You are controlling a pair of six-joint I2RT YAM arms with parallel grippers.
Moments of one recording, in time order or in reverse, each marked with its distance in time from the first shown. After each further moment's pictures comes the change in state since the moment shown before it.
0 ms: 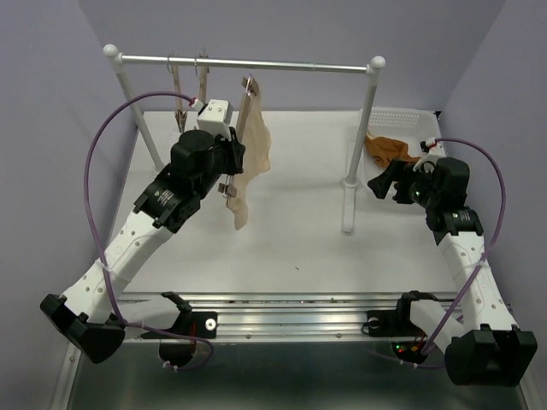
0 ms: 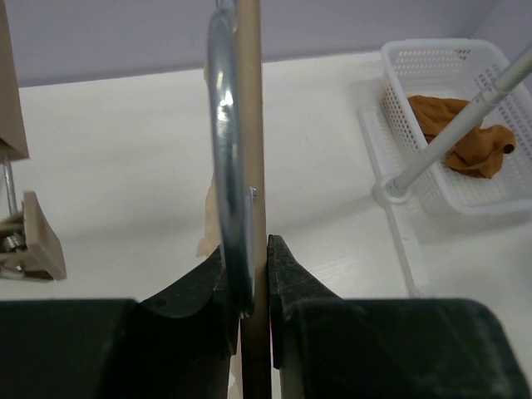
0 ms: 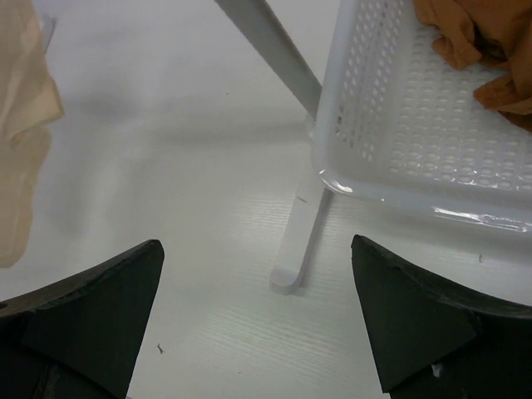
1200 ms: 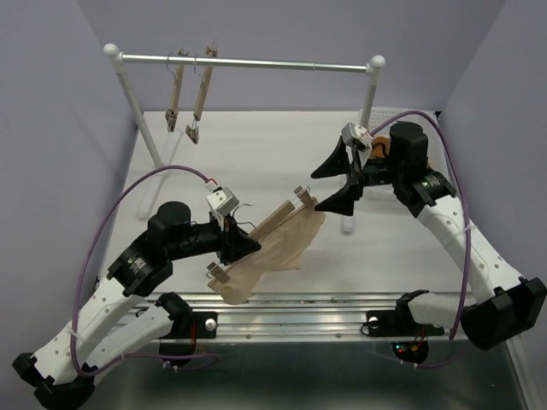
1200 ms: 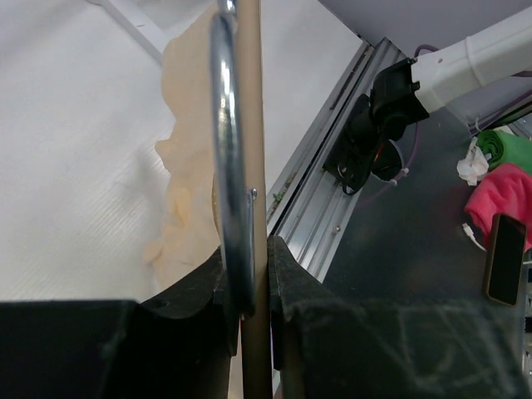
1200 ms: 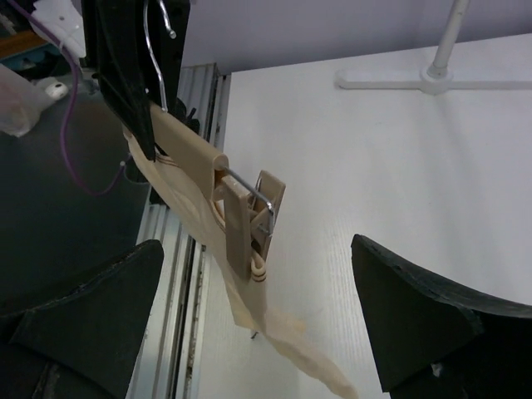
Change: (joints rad) left arm -0.089 -0.537 -0.529 -0.093 0.734 -0.065; right arm 0.415 0.232 0.331 0.055 -0.836 -0.474
